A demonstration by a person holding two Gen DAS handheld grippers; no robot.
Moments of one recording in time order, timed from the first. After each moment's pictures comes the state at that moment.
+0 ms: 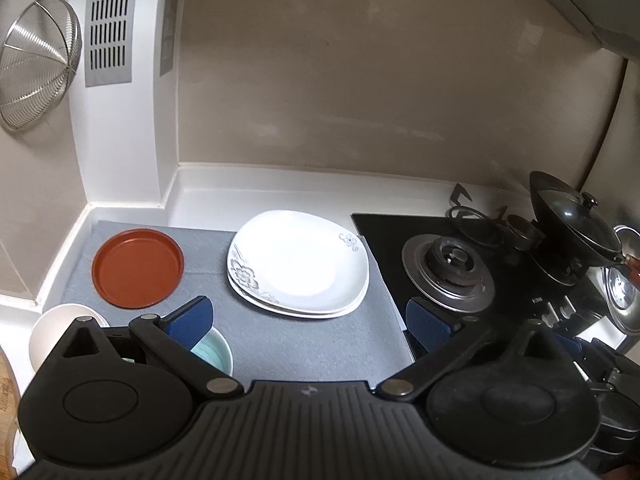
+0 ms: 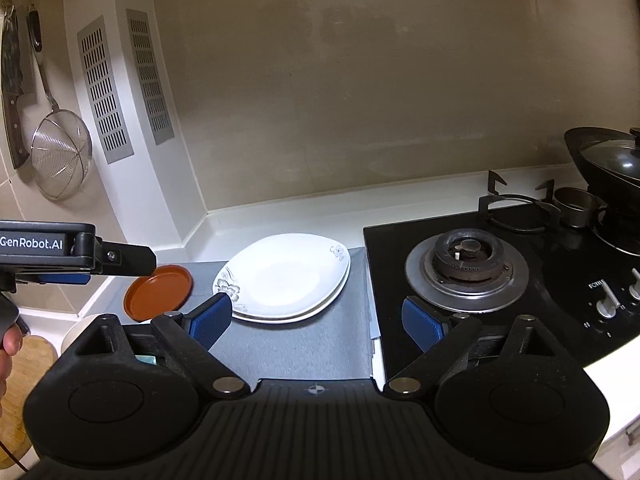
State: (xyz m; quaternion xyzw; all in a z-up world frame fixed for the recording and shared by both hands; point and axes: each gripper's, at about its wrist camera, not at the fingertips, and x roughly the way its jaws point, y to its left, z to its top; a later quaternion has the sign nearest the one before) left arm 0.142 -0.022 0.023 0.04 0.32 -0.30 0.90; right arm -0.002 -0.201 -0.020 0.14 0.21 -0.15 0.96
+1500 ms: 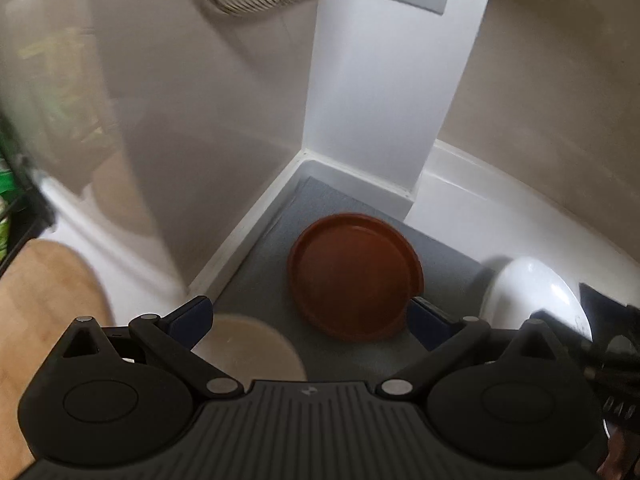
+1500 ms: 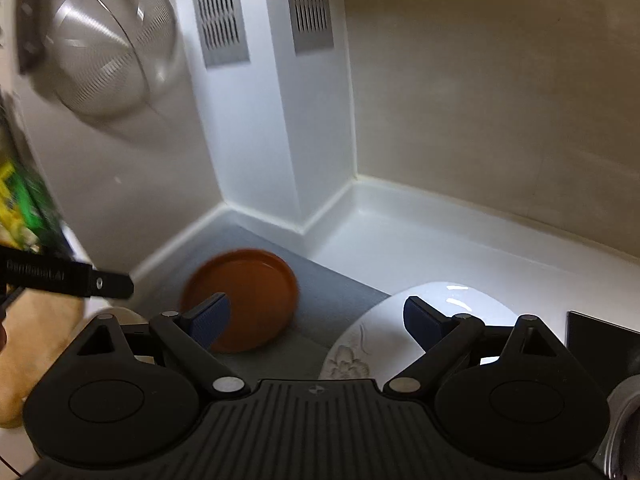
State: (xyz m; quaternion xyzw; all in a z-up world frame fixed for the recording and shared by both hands) left arm 0.356 0.066 -0.022 -0.03 0.44 -0.02 0.90; right arm 0.288 -0.155 -0.033 0.03 0.32 0.09 0.94
